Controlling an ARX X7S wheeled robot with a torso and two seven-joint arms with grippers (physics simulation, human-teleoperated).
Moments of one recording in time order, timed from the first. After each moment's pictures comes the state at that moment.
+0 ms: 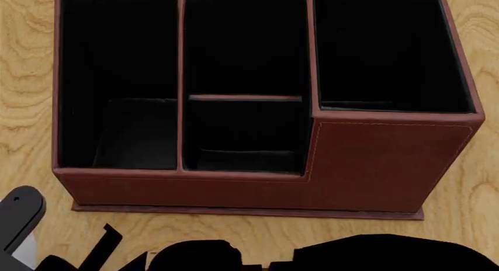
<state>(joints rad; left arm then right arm) -0.49 -0.12 -0.86 0.91 0.36 -0.84 0.44 1.43 0.11 -1.51 -0.25 1.63 0.65 0.72</state>
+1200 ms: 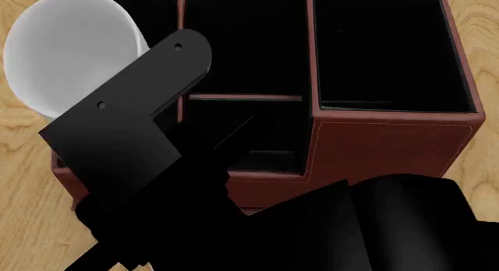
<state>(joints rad) -0.52 -0.14 -0.79 0.95 0.38 -0.91 0.43 1.70 0.56 -1.28 -0.58 1.87 0.66 1.01</state>
